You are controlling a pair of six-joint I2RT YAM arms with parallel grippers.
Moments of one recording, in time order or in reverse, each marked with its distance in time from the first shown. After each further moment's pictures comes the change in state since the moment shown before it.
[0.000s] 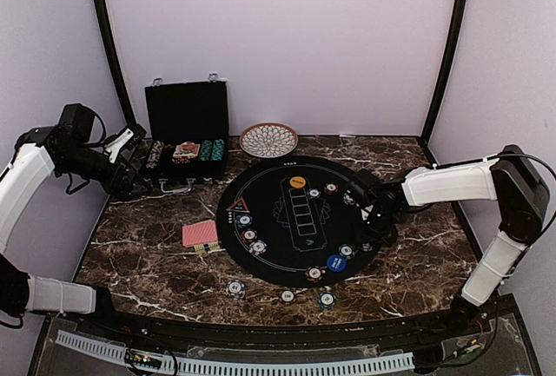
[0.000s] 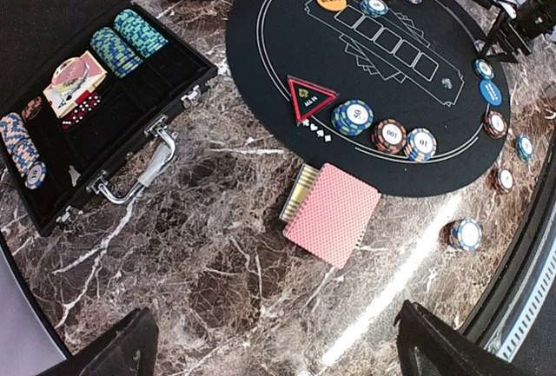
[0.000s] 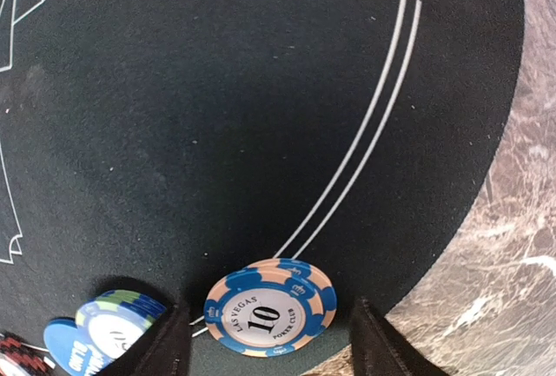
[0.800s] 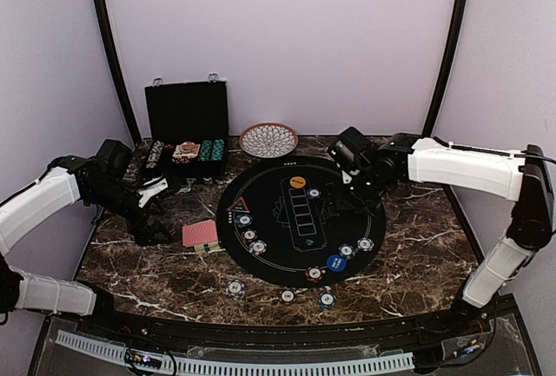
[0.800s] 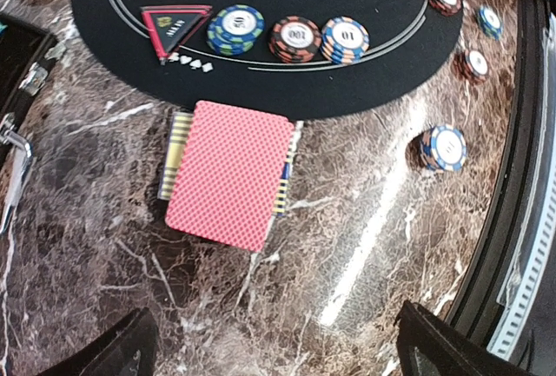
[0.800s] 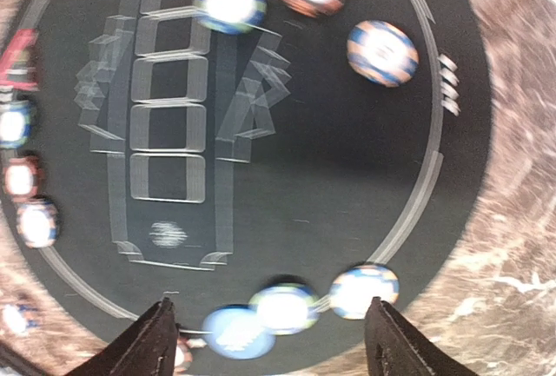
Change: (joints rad) left arm -0.233 0.000 -0.283 0.107 -0.048 0.113; right arm 0.103 -0.058 0.303 -0.130 0.041 0.035
